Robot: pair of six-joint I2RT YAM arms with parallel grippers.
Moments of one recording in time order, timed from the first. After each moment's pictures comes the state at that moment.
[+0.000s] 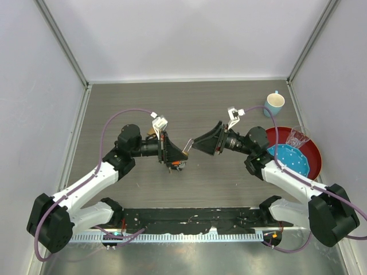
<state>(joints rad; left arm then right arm) -0.58 1.06 0.64 0.25 0.85 -0.60 0.51 1.11 0.53 0.75 -0.76 0.85</state>
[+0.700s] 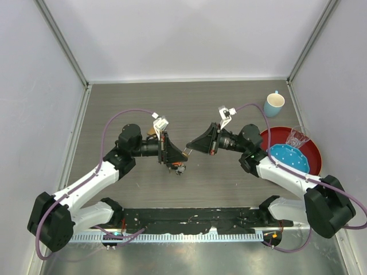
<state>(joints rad) -0.57 1.07 0.64 0.25 0.90 -0.59 0.57 1.20 0.59 0.79 -0.81 0.83</state>
